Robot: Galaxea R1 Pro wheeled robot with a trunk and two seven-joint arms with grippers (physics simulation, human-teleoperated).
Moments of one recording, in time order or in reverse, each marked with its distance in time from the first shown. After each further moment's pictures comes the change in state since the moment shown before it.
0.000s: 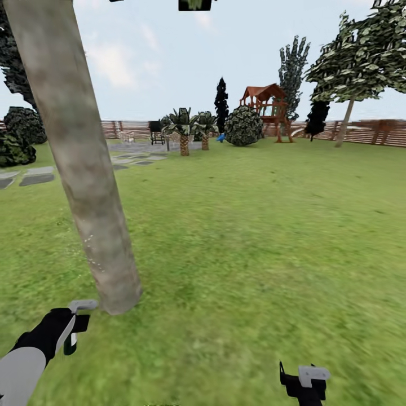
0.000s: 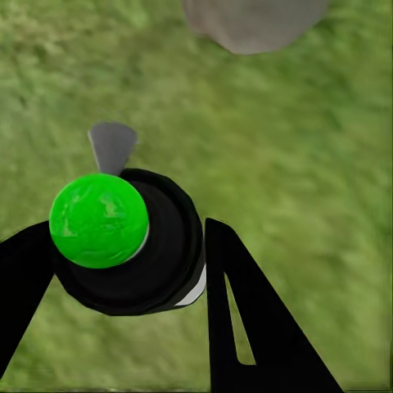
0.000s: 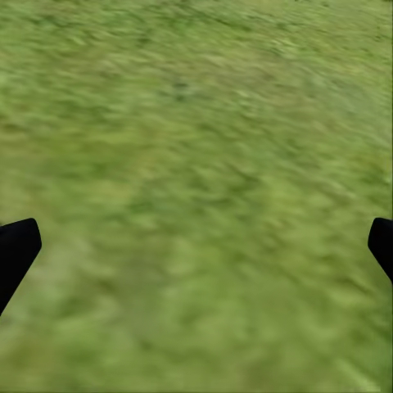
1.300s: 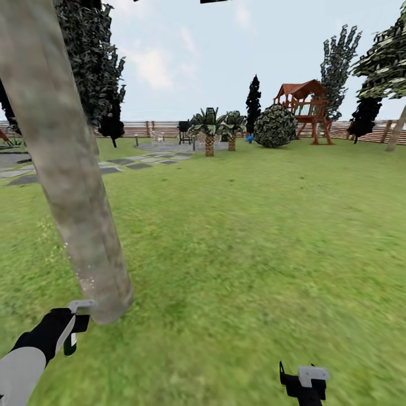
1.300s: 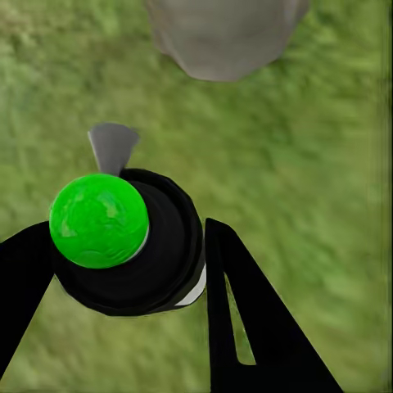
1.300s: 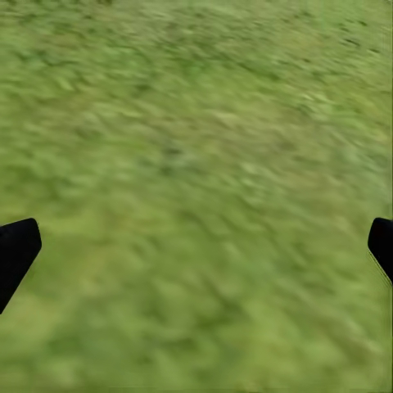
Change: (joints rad) left arm 0.000 0.000 0.000 0.000 0.001 0.001 0.000; right arm 0.000 0.000 0.000 -0.001 0.000 0.000 0.000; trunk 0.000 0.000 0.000
